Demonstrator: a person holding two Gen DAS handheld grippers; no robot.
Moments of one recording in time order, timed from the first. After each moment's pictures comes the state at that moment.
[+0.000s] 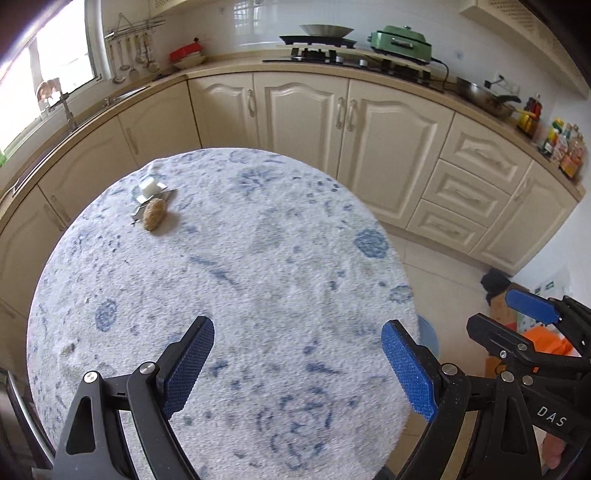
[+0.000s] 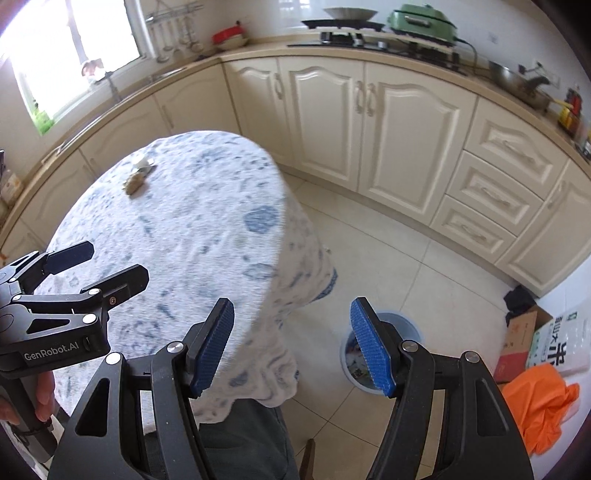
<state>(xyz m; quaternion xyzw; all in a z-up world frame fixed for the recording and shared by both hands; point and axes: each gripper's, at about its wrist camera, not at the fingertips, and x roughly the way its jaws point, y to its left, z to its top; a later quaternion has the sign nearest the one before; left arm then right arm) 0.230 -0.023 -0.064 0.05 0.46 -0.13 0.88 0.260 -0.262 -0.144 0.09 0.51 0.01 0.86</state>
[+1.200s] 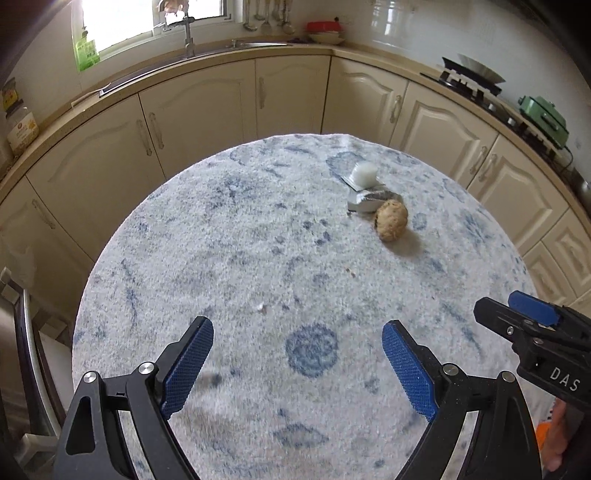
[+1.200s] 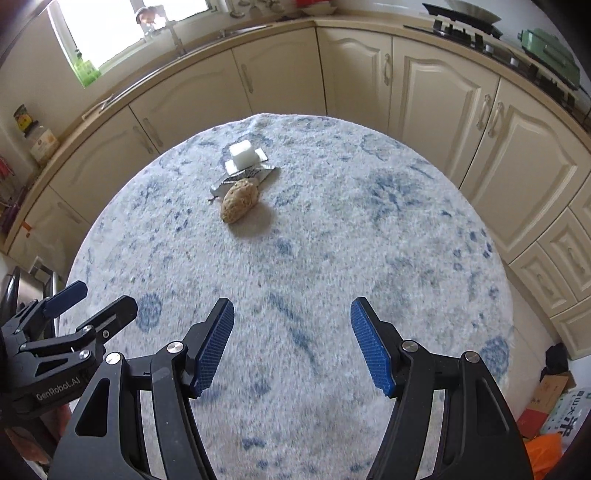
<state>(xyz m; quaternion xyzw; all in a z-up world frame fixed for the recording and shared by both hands) 0.349 0.179 -0.103 -0.06 0.48 0.04 0.87 0.434 -0.079 -0.179 0.06 0.55 0.13 0.82</state>
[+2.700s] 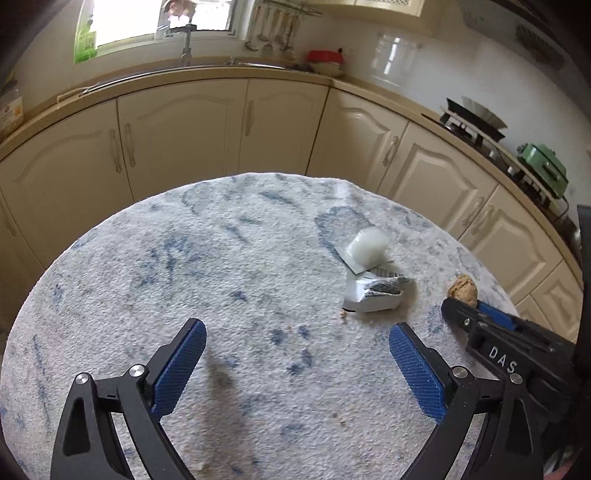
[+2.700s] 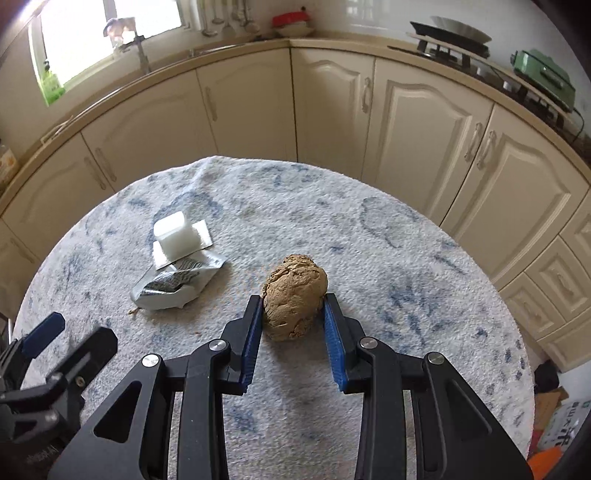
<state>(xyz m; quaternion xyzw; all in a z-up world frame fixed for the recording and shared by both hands) 0.461 0.177 -0.175 -0.11 0.42 0.01 0.90 0.530 -0.067 -0.224 0.04 0.50 0.06 0.86</state>
